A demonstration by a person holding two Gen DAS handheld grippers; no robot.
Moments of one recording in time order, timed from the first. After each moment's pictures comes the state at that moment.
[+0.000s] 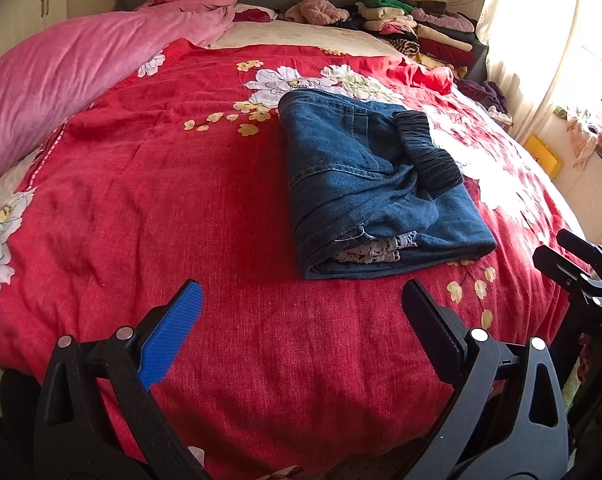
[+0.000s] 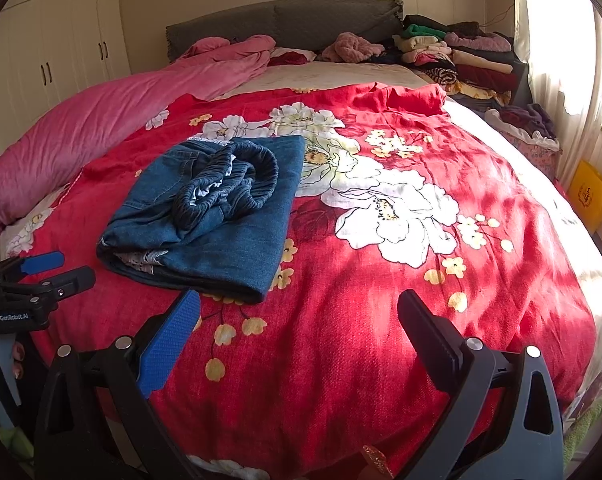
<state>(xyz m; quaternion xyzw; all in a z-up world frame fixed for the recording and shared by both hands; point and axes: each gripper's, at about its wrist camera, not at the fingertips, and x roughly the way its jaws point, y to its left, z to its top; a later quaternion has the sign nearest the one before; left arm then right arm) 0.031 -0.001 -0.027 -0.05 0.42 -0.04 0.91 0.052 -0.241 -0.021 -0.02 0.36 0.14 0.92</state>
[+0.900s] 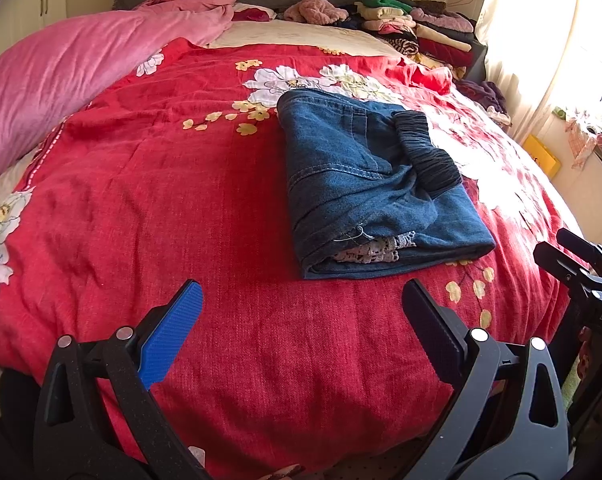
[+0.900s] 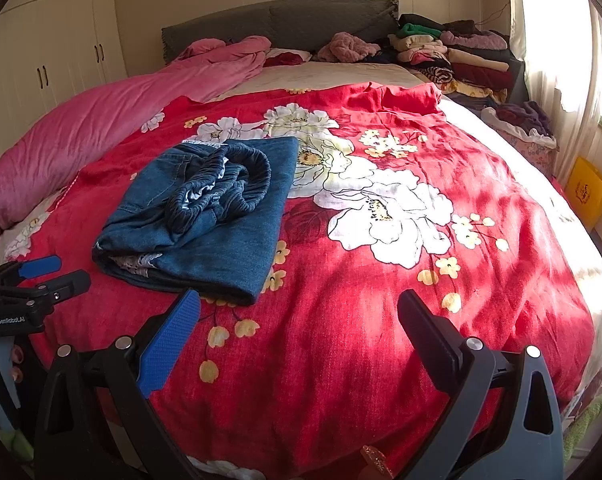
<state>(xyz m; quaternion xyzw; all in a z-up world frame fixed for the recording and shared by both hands) 0.029 -0.002 -0.027 -0.05 0.42 -0.04 0.91 0.052 -0.248 -0.019 -0.02 0.36 0.13 0.92</state>
